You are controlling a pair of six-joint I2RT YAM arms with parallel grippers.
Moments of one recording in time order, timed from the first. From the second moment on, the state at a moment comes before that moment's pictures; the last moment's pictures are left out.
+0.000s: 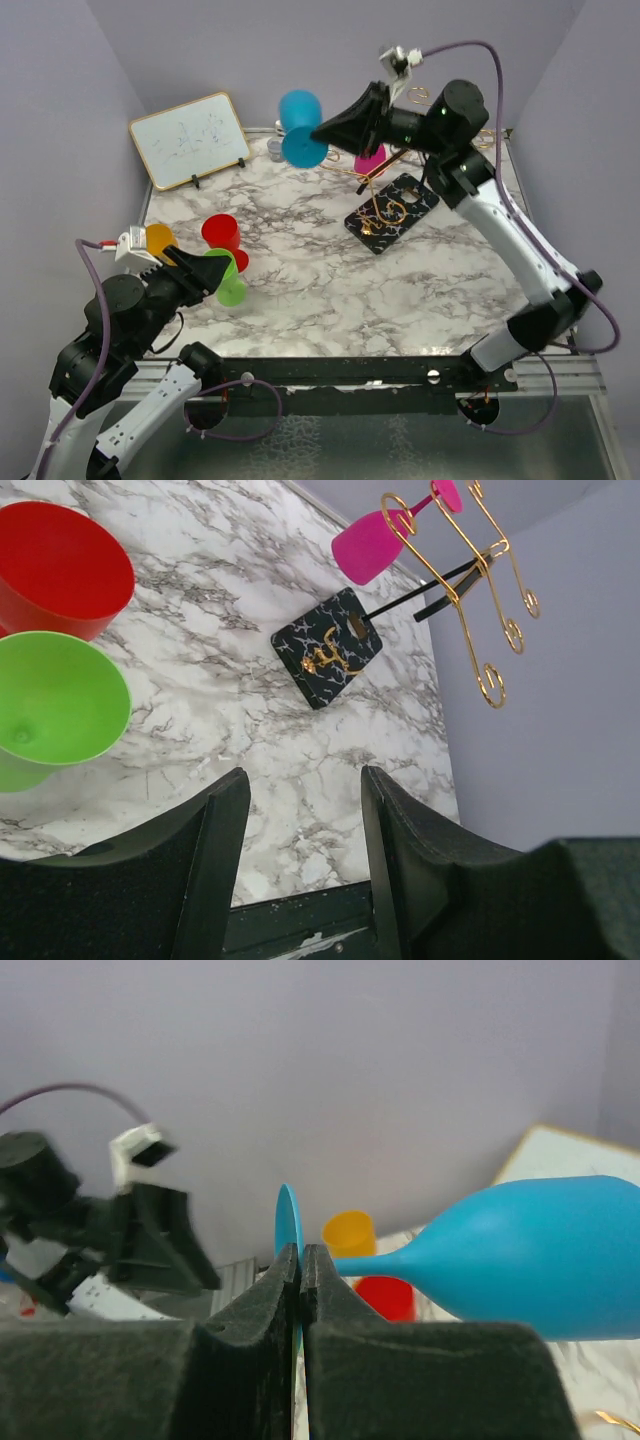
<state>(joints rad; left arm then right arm) -0.57 0.39 1.08 -0.96 -0.21 -0.88 0.46 1.64 1.76 0.19 -0.91 0.59</state>
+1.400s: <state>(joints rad) -0.57 0.37 0.94 -0.79 0.16 -1.21 1.67 1.49 0.71 1.28 0.67 -1.25</state>
